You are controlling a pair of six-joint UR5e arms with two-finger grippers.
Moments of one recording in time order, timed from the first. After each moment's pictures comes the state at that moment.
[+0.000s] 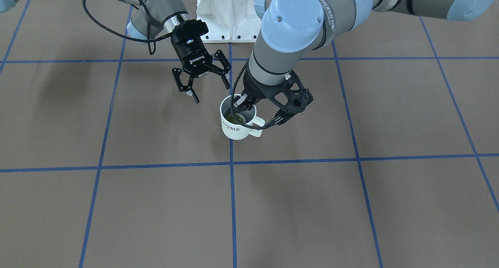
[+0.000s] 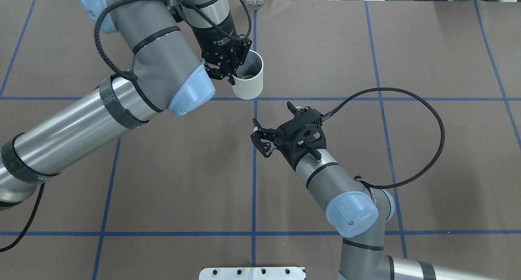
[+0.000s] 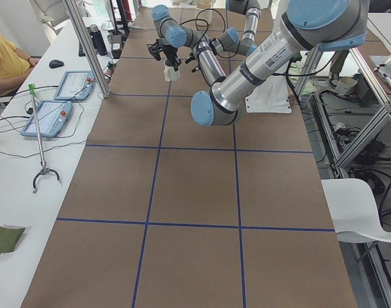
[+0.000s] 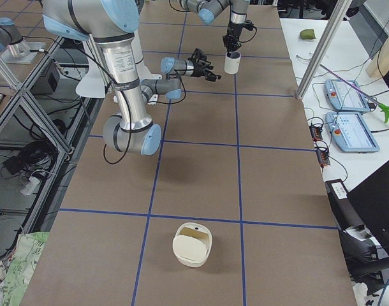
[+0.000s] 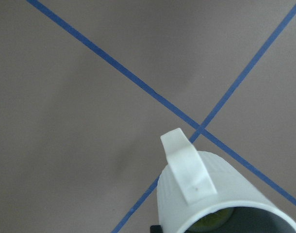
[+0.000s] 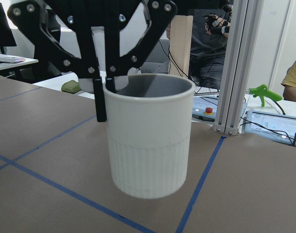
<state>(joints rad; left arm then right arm) -0.79 -2.56 -1.51 -1.35 -2.29 -1.68 0.25 -1.11 1.69 -0.58 0.85 0.65</state>
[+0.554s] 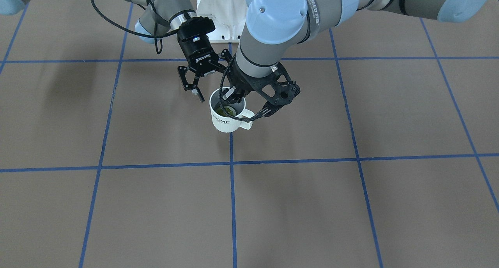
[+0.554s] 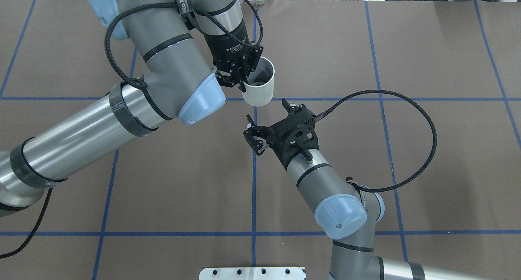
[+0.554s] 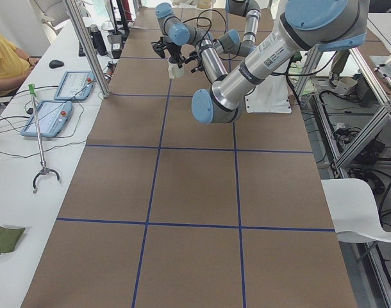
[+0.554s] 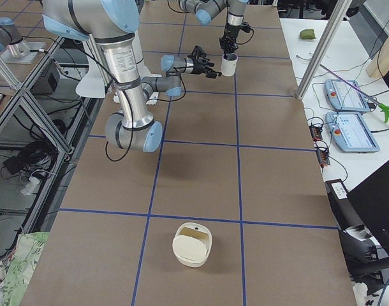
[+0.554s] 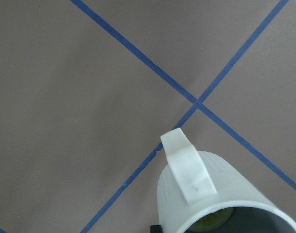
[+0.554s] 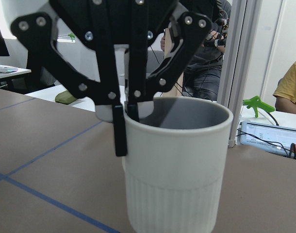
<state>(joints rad) -0.77 -2.58 -1.51 -1.35 -2.29 -1.71 0.24 -1.08 1.66 -0.57 0.80 0.65</state>
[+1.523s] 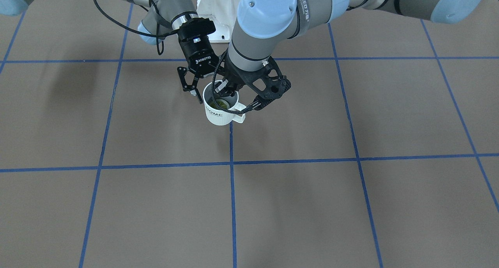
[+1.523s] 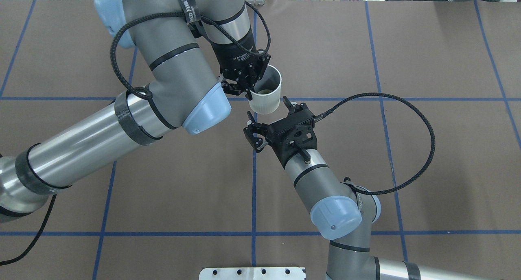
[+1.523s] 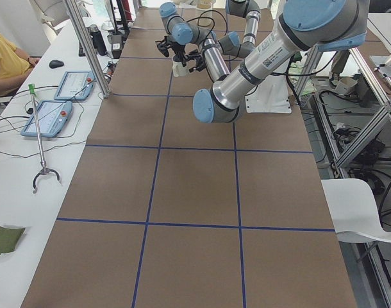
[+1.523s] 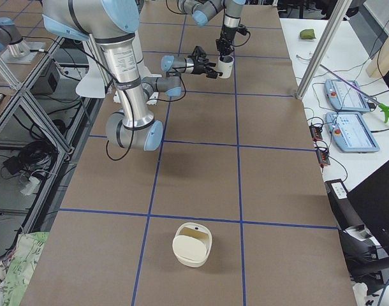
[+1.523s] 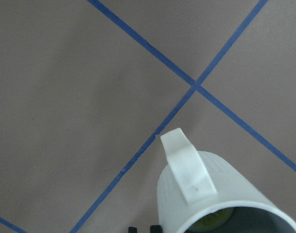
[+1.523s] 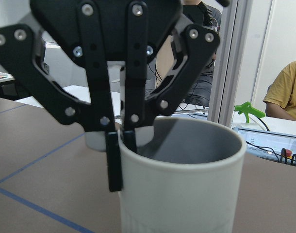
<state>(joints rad) -0.74 -2.58 -1.52 -1.36 -2.30 -1.71 0.24 -1.07 1.64 -0.56 0.76 0.65</state>
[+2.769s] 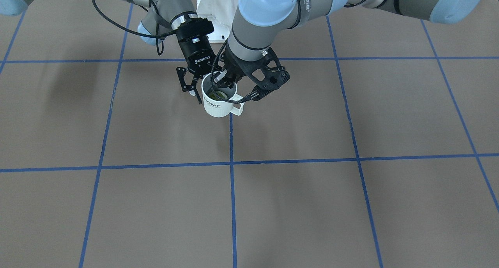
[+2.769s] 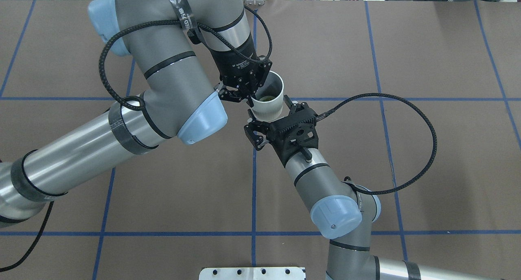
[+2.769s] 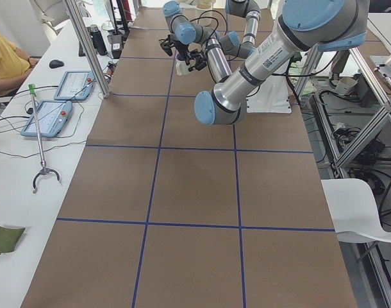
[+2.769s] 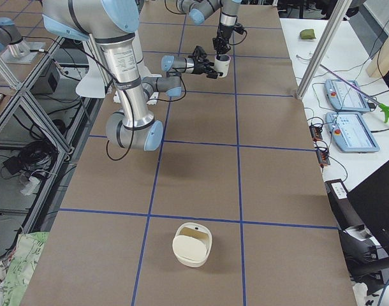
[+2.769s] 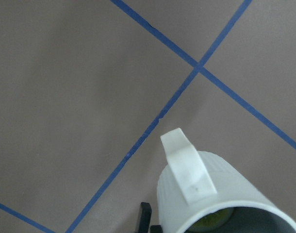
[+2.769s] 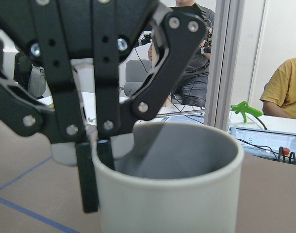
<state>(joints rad) -0.73 -2.56 -1.58 -1.35 -2.31 -1.71 0.24 -1.07 1.64 -0.56 0.74 0.68</state>
